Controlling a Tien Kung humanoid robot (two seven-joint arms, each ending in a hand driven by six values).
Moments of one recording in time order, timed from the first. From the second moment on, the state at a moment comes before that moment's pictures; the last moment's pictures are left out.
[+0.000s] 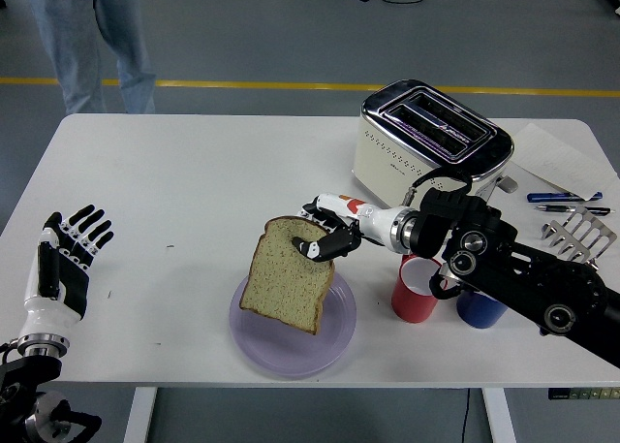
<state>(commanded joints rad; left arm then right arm) 0.11 0.06 -1.49 -1.39 0.88 0.12 -0.25 0.84 -0.16 0.49 1.26 -1.15 0.08 -0.38</state>
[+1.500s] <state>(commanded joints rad) 0.09 0.05 -1.48 -1.39 0.85 0.18 -0.32 0.83 -0.07 0.40 0.94 -1.41 0.04 -0.06</state>
